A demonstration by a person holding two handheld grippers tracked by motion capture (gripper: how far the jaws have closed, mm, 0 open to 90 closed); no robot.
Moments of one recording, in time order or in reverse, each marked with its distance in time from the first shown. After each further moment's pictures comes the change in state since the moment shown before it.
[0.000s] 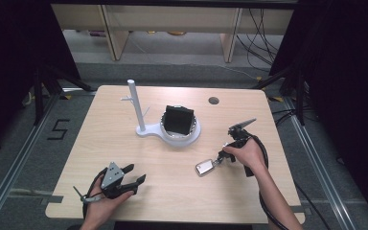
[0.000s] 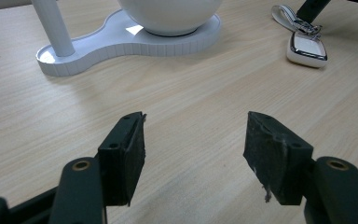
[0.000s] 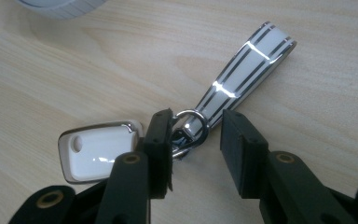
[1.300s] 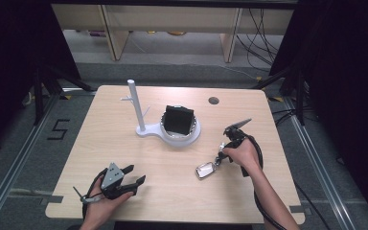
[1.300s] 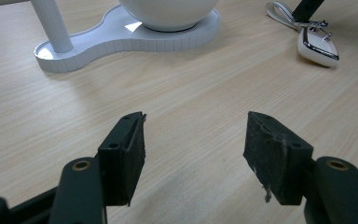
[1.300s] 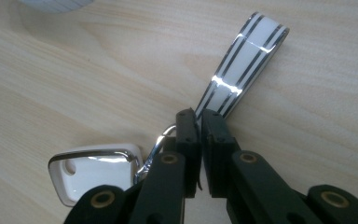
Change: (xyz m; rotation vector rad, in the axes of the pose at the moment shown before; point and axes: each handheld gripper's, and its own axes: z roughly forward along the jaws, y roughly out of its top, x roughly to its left) left arm 0.000 -0.002 -0.001 0.011 0.001 0.006; right arm 0.009 0.003 0.008 0.026 -0.021 -0.005
